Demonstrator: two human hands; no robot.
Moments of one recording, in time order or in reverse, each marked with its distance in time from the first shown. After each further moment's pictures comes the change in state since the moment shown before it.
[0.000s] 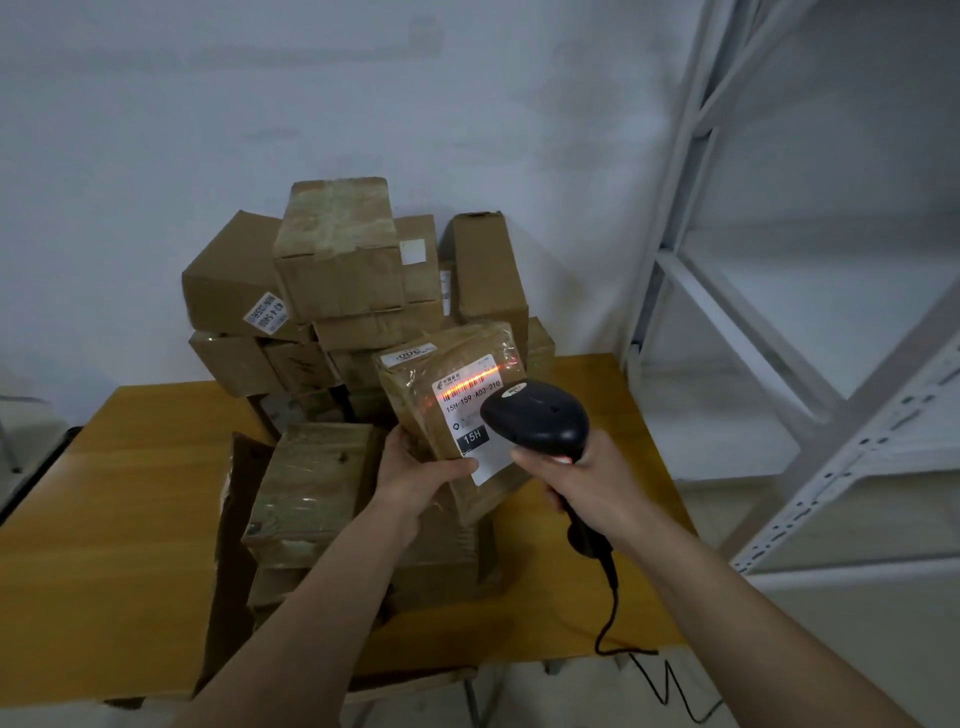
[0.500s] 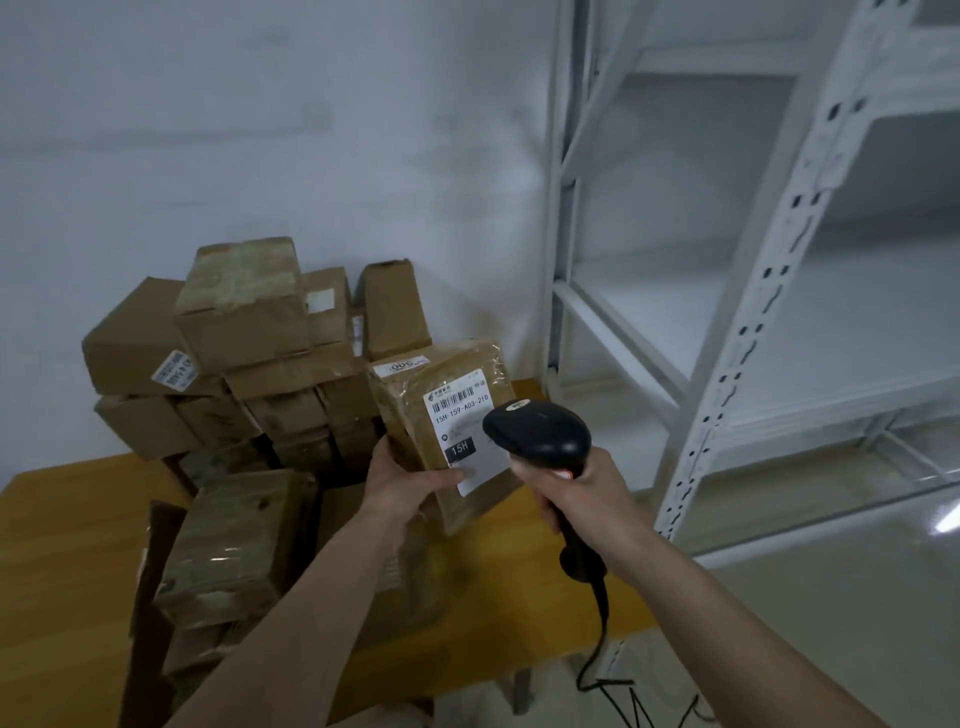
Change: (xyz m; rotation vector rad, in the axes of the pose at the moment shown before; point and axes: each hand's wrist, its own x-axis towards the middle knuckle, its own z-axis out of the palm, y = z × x) left_hand -0.041 0.025 0.073 0.088 -0.105 0.069; right_hand -0.068 0.013 -0.067 0.124 0.205 -0.017
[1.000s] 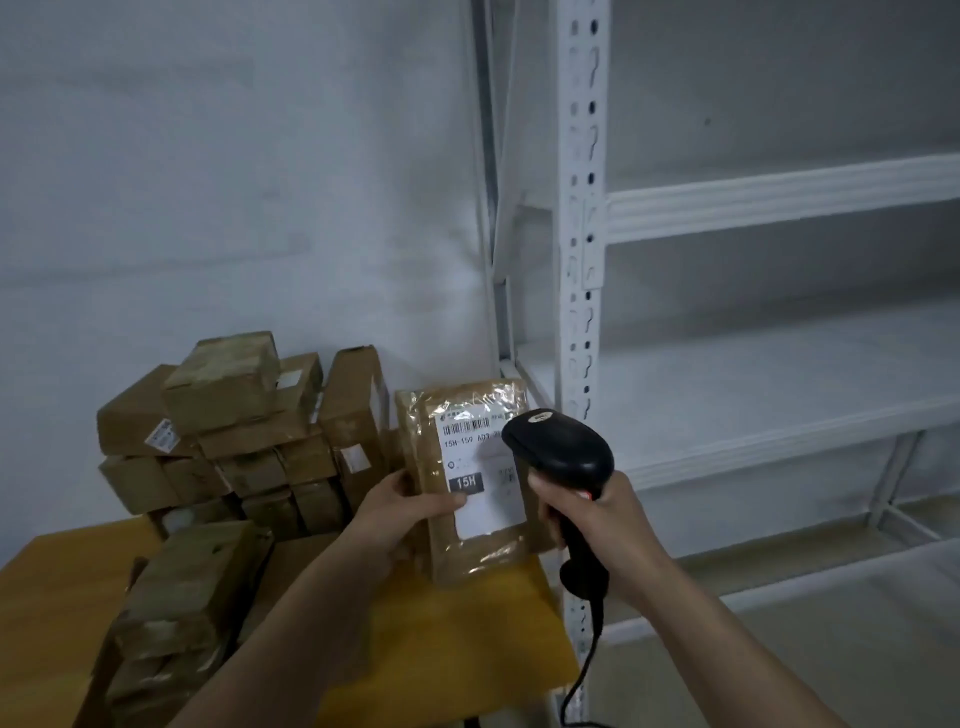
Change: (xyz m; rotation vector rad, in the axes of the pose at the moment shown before) left_hand -0.132 0.058 0.103 0.053 -0.171 0.072; right_hand -0.085 -0.023 -0.158 0.137 0.045 -0.110
